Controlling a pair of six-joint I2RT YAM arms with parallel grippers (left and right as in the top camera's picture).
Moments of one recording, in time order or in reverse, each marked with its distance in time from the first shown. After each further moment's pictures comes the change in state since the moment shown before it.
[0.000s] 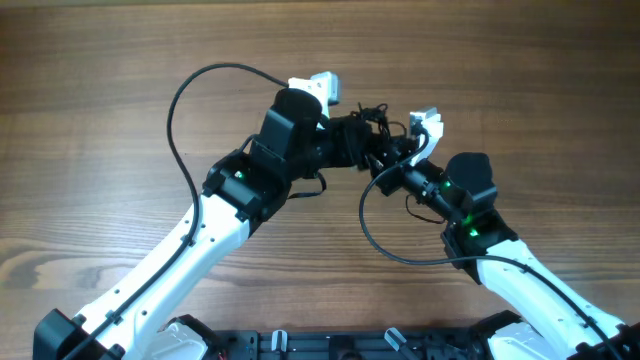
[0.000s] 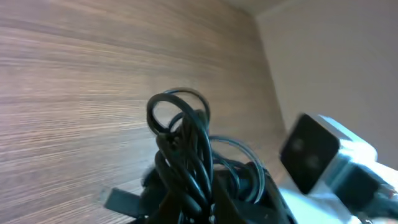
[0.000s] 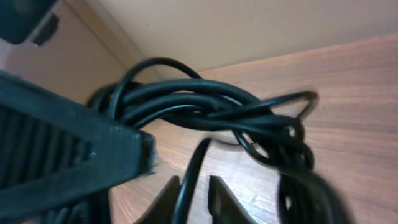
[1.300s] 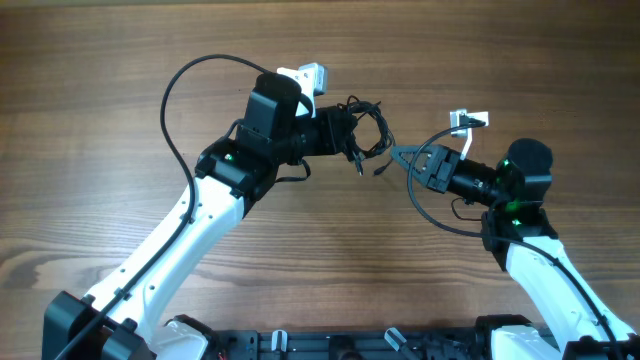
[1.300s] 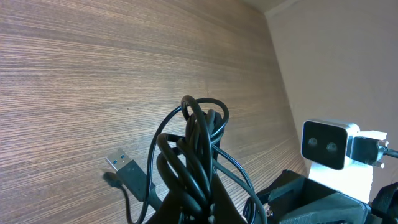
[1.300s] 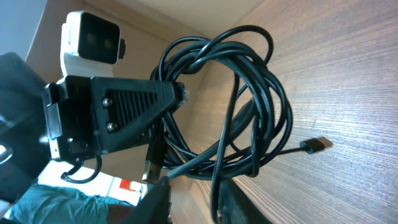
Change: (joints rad) left arm 0.118 0.063 -0.002 0.007 0.103 0.082; right arm -0.357 -0.008 0.000 -0.078 -0.635 0.387
